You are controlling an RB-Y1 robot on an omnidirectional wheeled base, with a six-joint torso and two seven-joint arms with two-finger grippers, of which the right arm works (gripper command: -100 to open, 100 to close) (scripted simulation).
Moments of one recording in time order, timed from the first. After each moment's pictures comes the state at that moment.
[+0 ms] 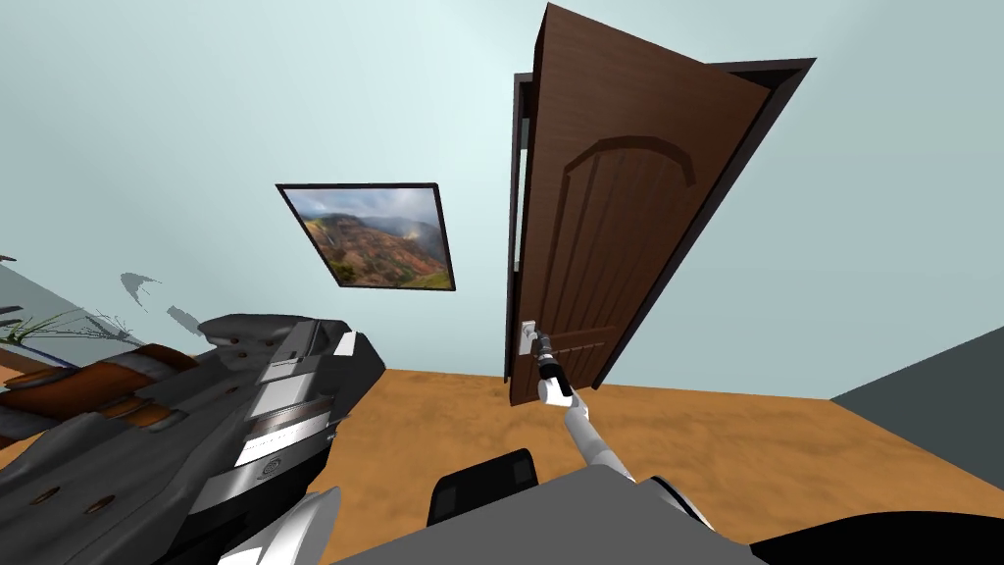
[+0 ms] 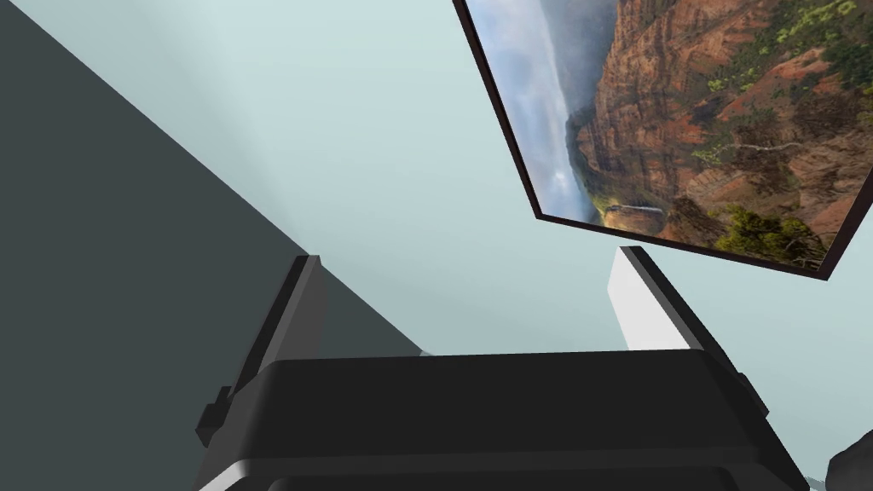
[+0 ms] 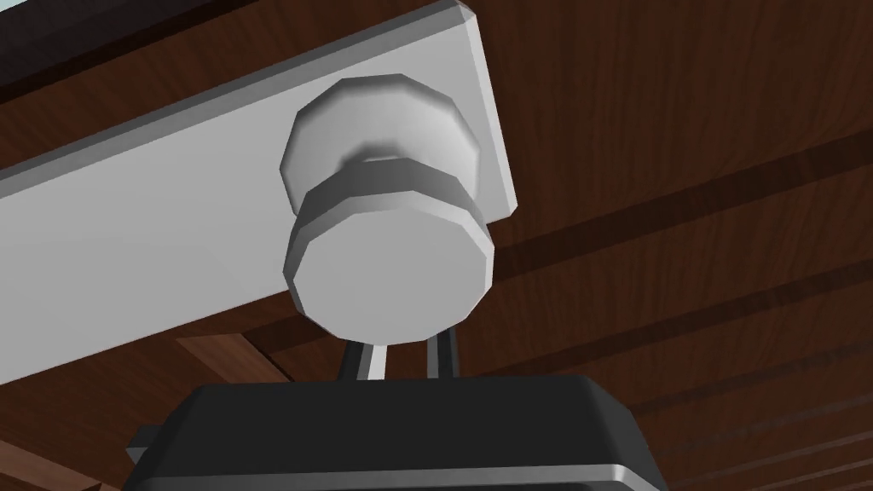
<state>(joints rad) -0.13 -0.15 -0.01 -1.09 -0.45 -0.49 0.00</state>
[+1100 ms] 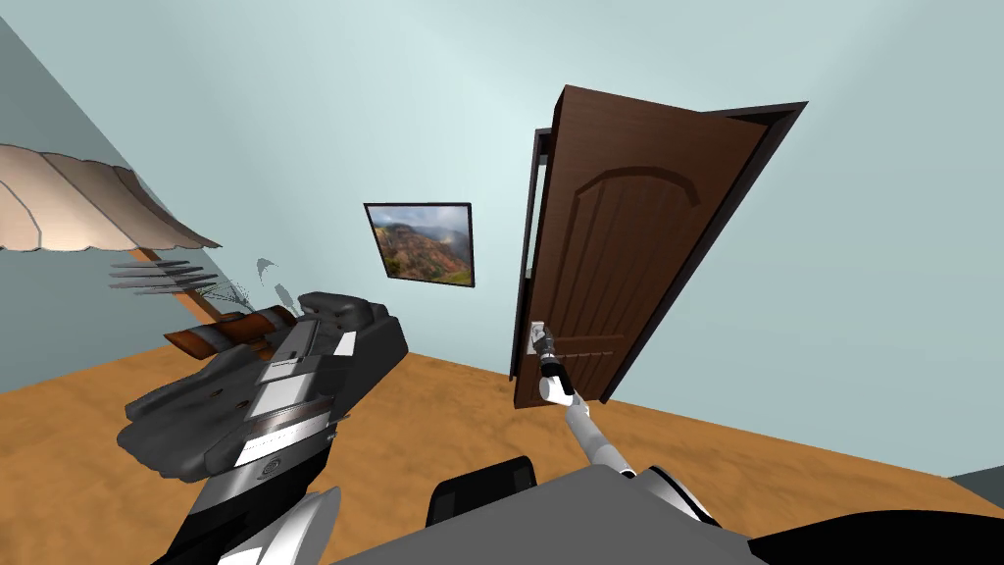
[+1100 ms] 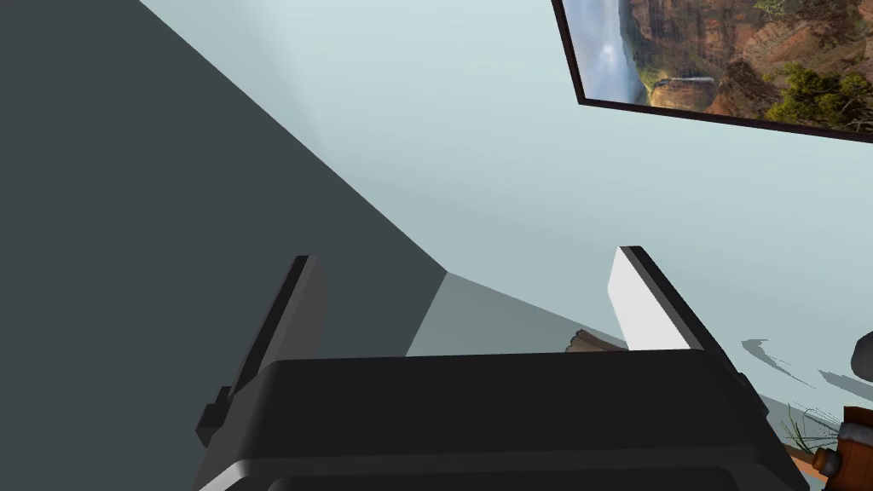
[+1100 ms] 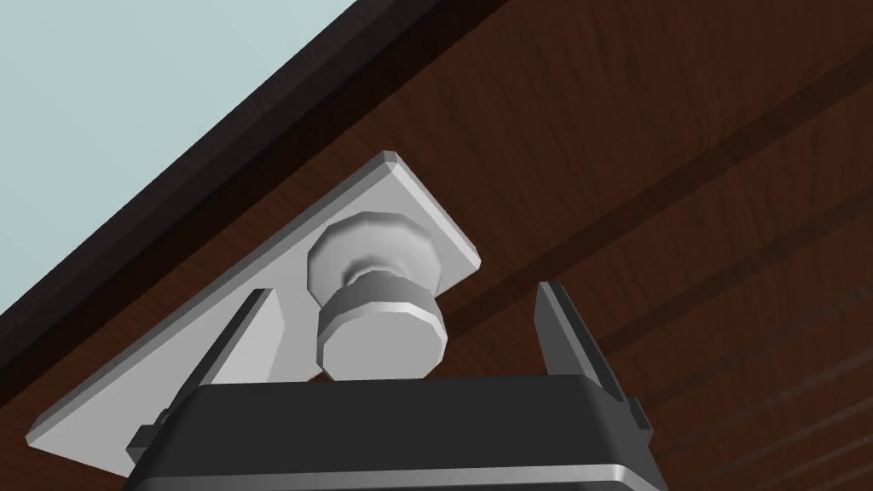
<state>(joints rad) -0.16 -0.19 0.03 -1.04 -0.62 -0.50 -0.24</state>
